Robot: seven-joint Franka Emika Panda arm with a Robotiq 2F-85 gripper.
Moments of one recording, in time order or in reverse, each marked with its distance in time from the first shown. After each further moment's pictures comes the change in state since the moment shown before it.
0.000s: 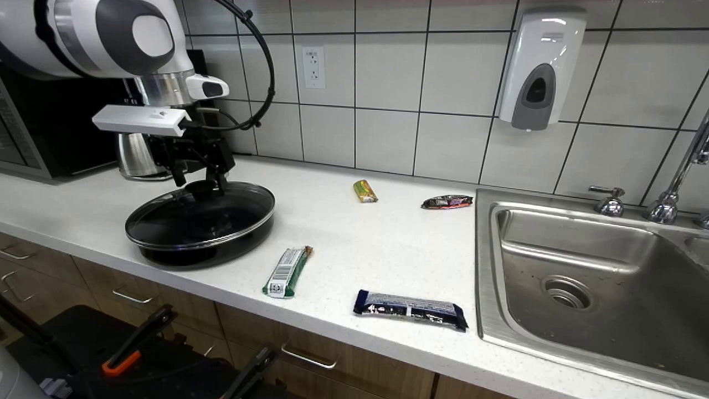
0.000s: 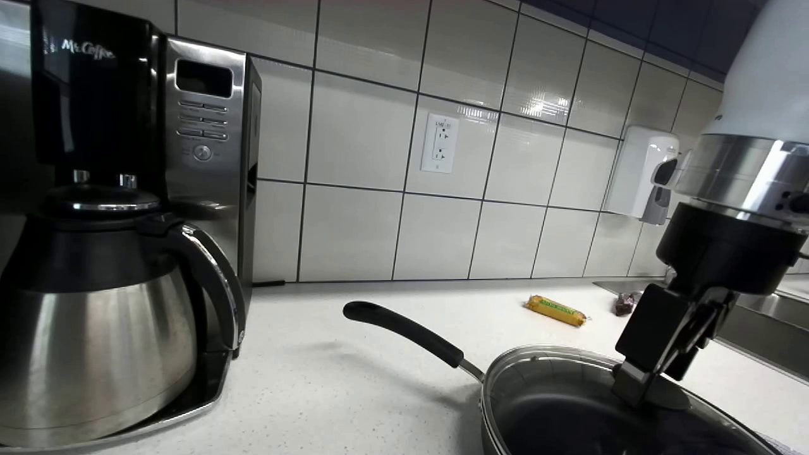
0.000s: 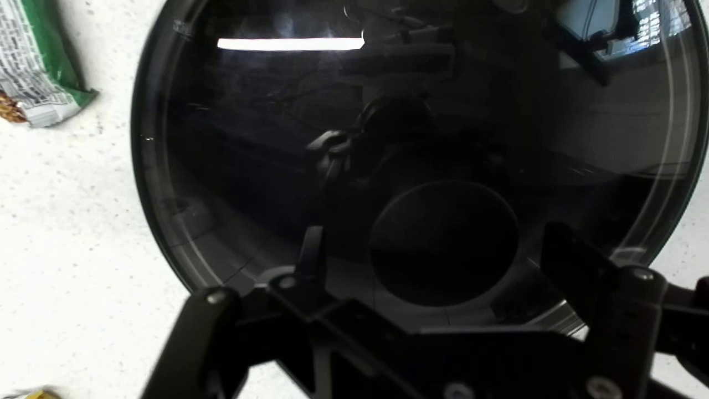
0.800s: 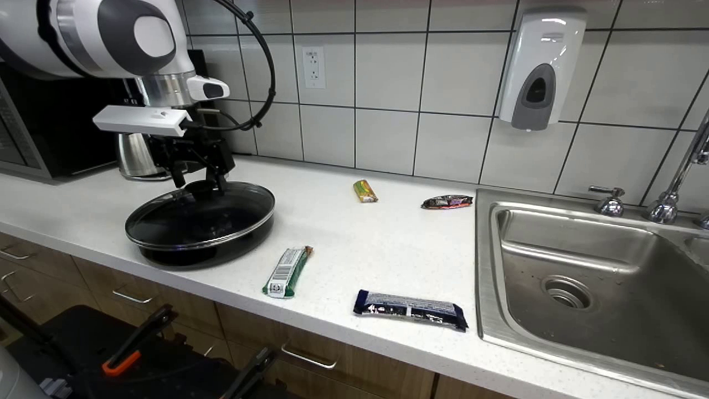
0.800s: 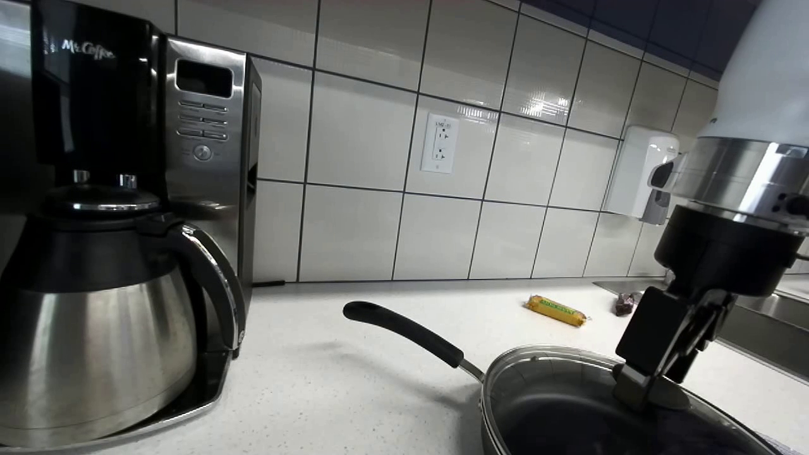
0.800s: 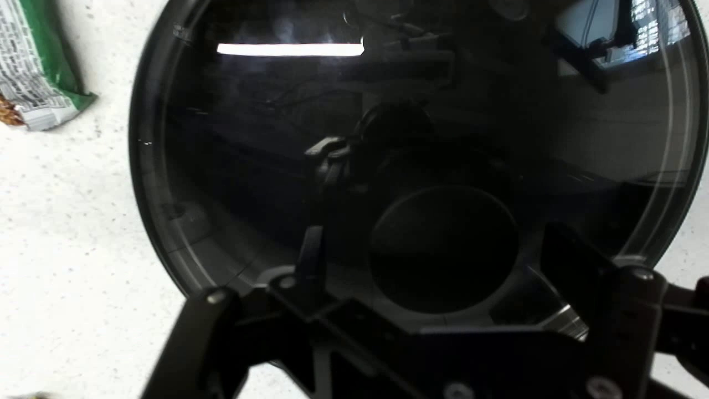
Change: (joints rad) arm 0.000 0.009 0.000 0.008 0.003 -0.015 -0.010
